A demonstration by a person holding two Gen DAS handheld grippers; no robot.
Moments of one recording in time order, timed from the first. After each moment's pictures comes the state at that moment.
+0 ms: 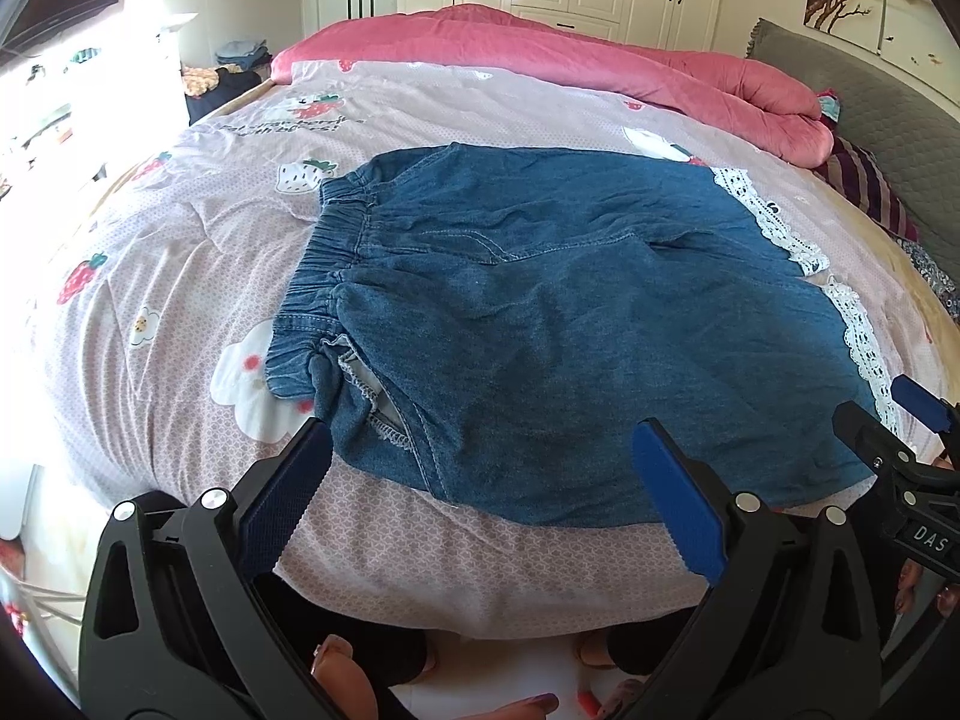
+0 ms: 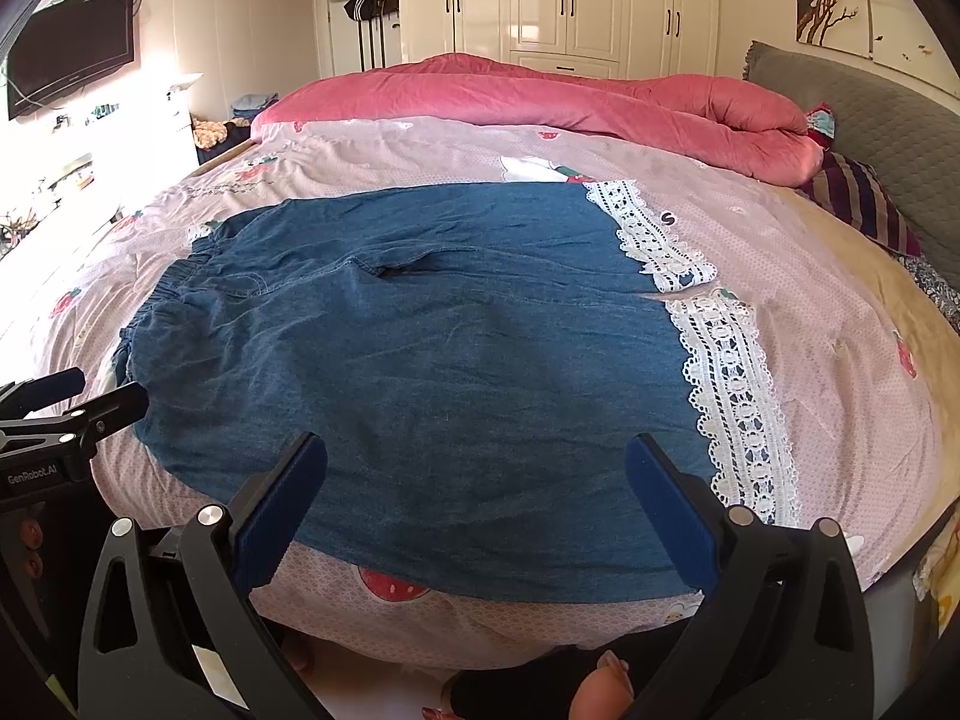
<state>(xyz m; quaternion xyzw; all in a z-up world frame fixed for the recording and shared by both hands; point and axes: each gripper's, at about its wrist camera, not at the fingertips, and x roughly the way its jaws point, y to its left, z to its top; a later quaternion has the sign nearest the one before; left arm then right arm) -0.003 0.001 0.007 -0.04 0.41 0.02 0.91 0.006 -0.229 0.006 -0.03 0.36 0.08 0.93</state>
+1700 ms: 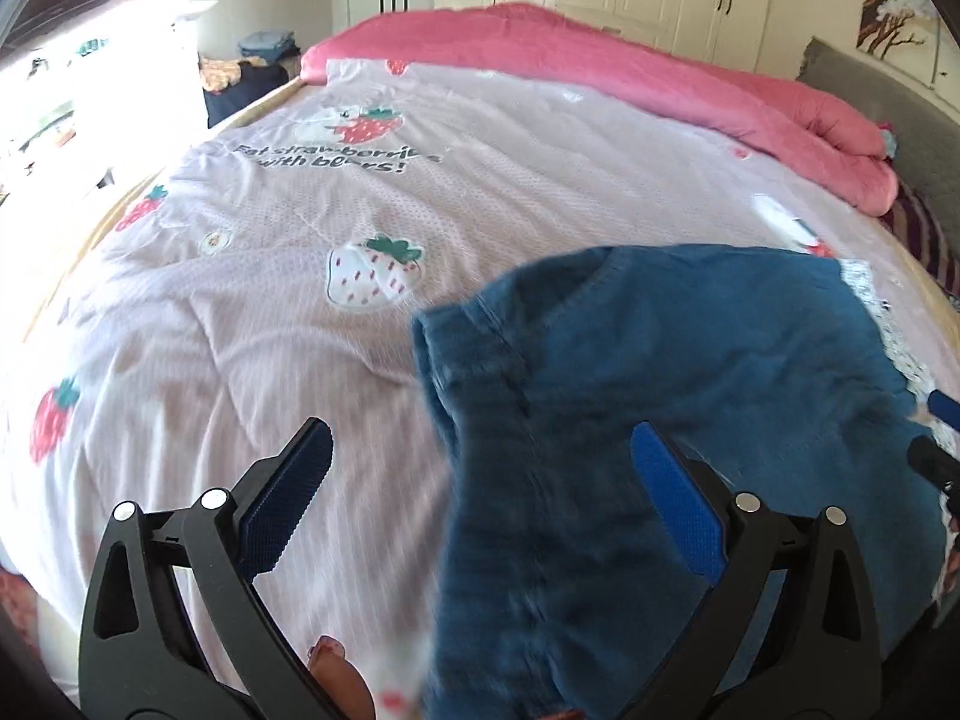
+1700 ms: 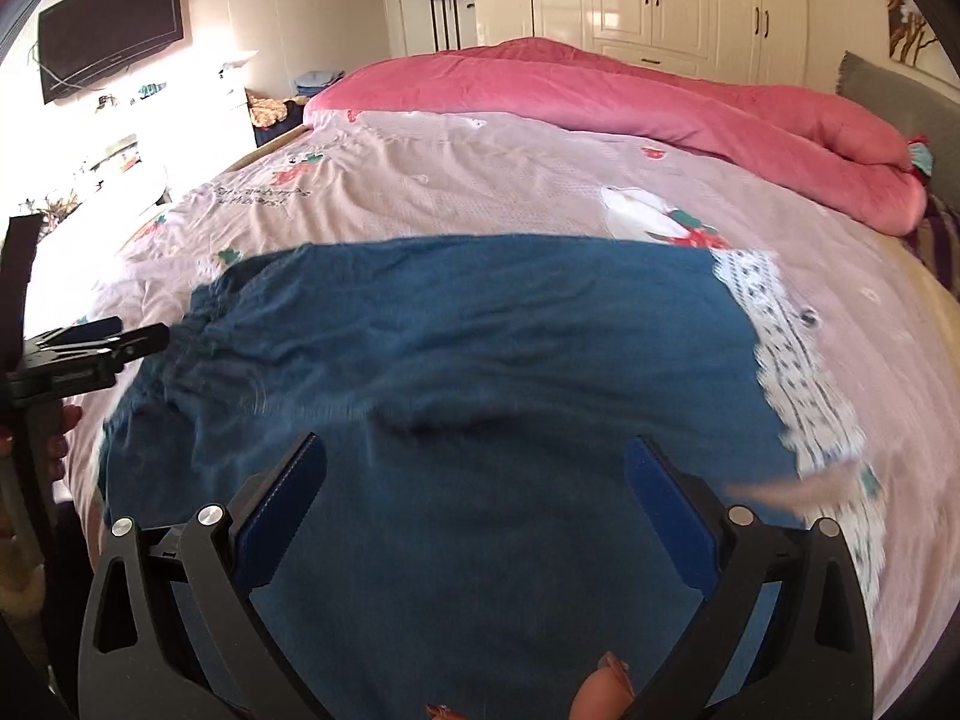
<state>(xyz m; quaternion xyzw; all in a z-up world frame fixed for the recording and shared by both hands) 0.154 0.113 0.005 -0.04 0.41 0.05 0.91 0.169 -0.180 0.015 -0.04 0.39 0.19 0.90</state>
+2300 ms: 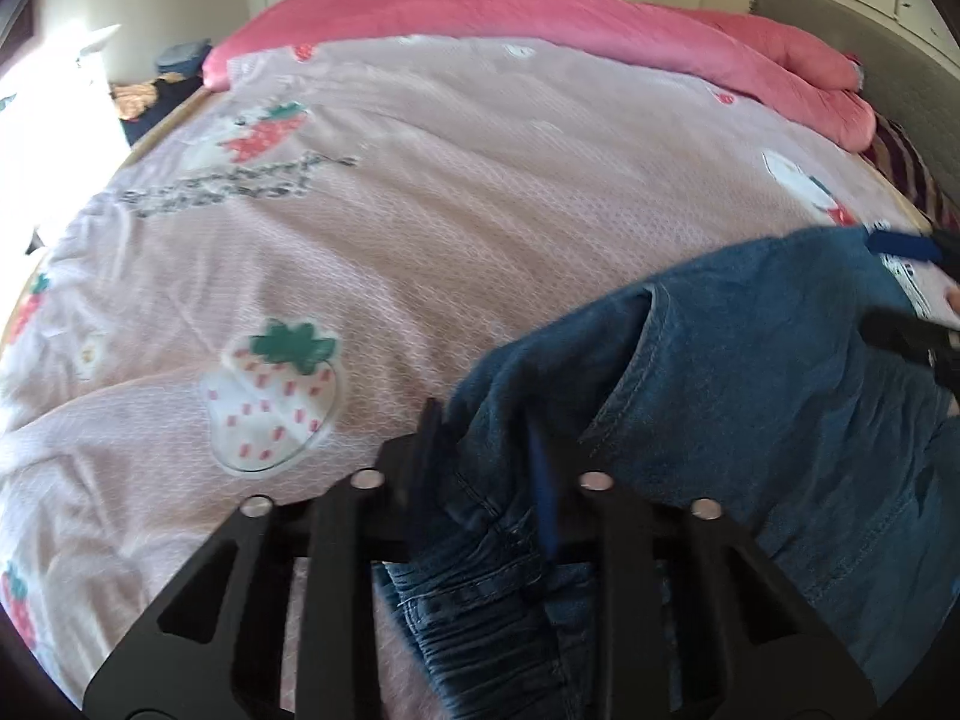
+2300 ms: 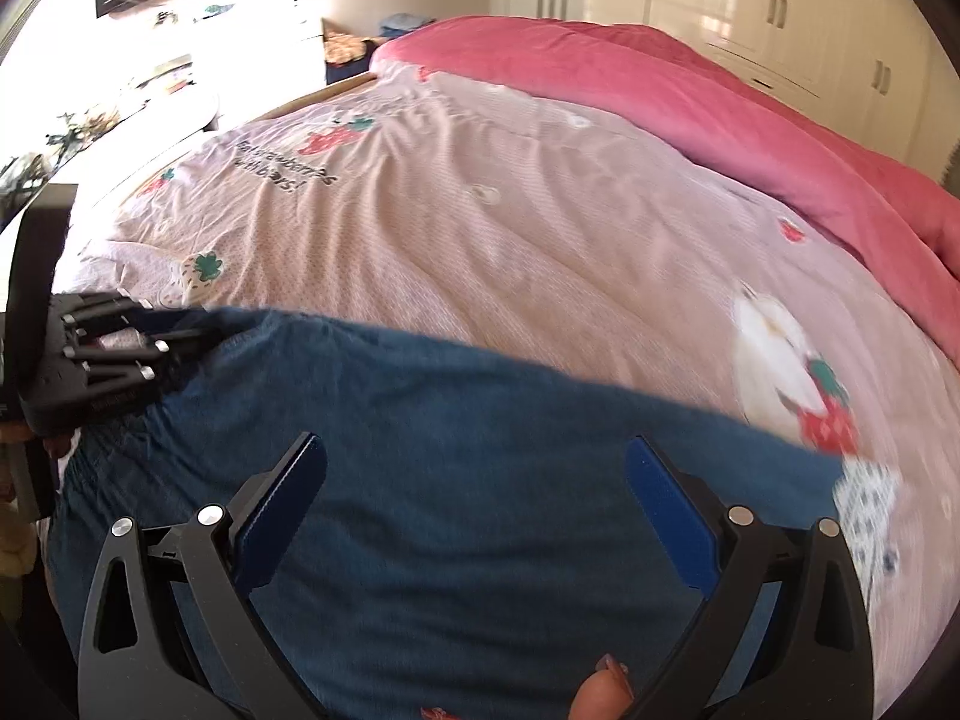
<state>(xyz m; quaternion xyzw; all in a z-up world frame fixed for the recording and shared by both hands) 0.252 0.115 -0.030 0.01 0.45 -0.02 0.89 0.306 -0.095 0.007 -0.15 0.40 0.29 0.86</state>
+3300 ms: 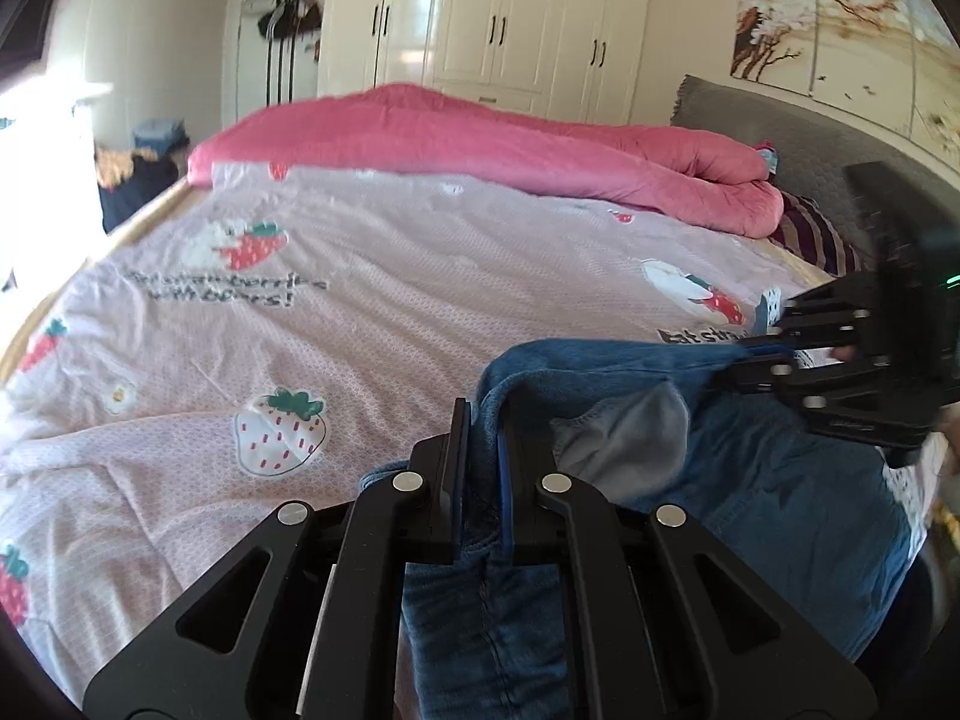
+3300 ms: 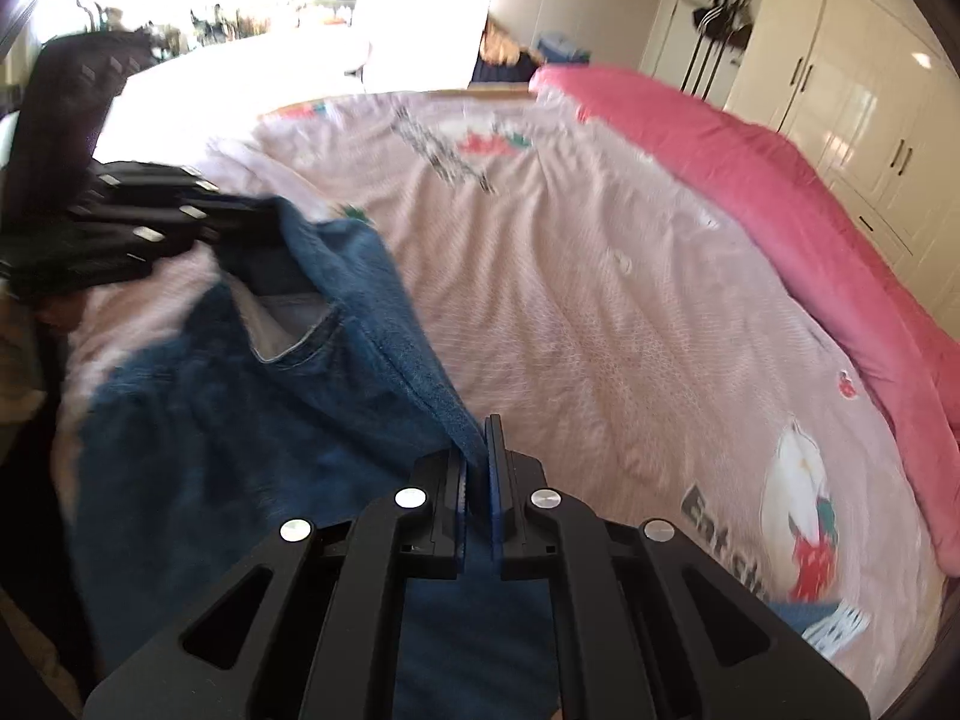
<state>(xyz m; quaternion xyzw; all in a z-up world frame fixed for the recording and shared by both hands) 0.162 0.107 0.036 -0.02 0.30 -0.09 0.95 0.216 -0.078 0.043 -0.25 0.32 0.40 0.82</state>
